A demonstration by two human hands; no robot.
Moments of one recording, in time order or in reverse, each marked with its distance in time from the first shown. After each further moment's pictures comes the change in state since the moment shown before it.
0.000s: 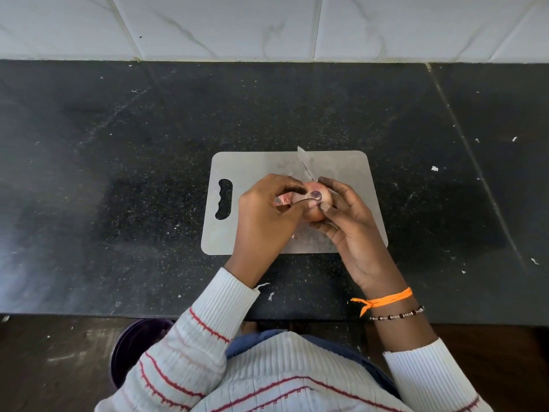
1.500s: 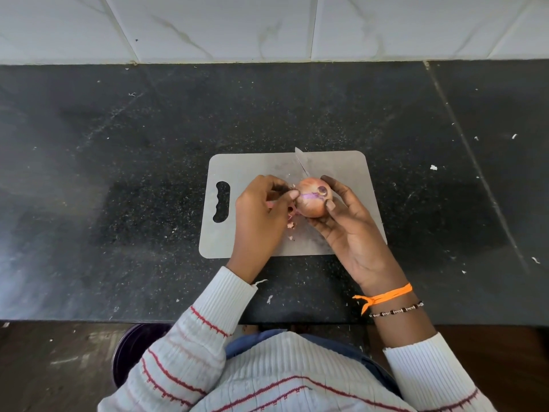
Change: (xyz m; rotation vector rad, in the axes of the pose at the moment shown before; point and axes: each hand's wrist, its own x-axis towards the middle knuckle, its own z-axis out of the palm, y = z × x) left_hand 0.009 -0.014 0.007 0.007 0.008 -0.139; right_hand 0.009 0.002 -0.007 0.229 -0.005 0.086
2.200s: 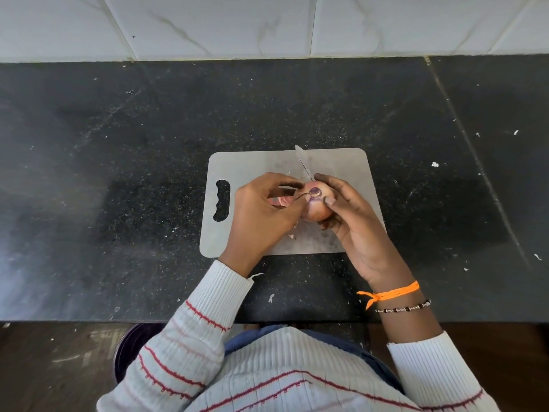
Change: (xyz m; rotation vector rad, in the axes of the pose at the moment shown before) left_hand 0.001 0.009 -0.009 -0.055 -0.088 0.106; right_hand -0.001 -0.006 -0.001 -0.361 -0.023 -0.043
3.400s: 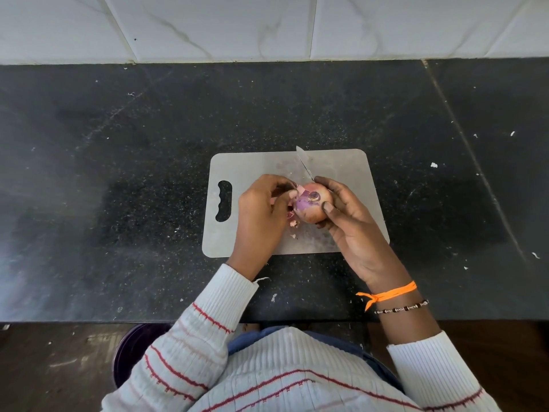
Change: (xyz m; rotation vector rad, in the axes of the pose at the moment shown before) left_hand 0.001 -0.012 0.002 0.129 0.041 0.034; right_hand 0.000 0.012 0.002 0.047 -0.025 -0.025
